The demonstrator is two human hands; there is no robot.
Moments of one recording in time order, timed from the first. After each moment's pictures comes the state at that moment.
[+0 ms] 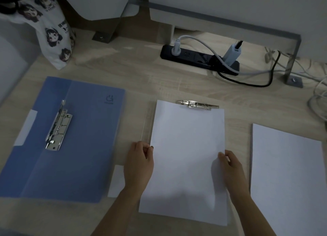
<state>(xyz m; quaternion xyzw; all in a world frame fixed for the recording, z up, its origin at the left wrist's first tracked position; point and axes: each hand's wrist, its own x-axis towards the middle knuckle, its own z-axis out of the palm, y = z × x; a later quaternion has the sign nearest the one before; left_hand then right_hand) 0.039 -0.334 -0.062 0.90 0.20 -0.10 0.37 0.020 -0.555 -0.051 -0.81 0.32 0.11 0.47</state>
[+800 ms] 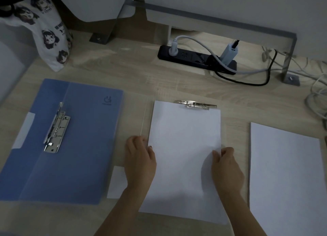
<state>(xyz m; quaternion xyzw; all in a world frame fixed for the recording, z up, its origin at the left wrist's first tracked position) 0.038 -0.343 -0.062 0.95 0.16 -0.03 0.26 0.024 -0.538 -0.055 -0.93 0.30 0.07 0.21</state>
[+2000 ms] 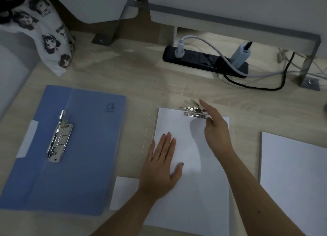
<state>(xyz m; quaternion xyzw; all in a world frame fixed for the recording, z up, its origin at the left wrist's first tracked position) 0.045 -0.353 -0.097 0.97 -0.14 -0.06 0.19 0.139 -0.513 -0.032 -0.84 0.12 0.05 0.52</state>
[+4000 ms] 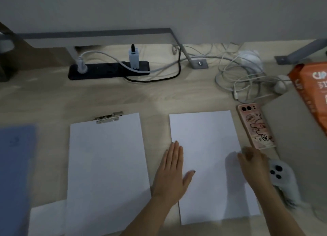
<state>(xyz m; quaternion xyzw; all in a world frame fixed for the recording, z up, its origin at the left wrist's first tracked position) -0.010 -0.576 -0.089 0.95 -0.28 -0.13 0.09 -0.054 -0.792 -0.037 -0.84 0.46 0.01 0.28</state>
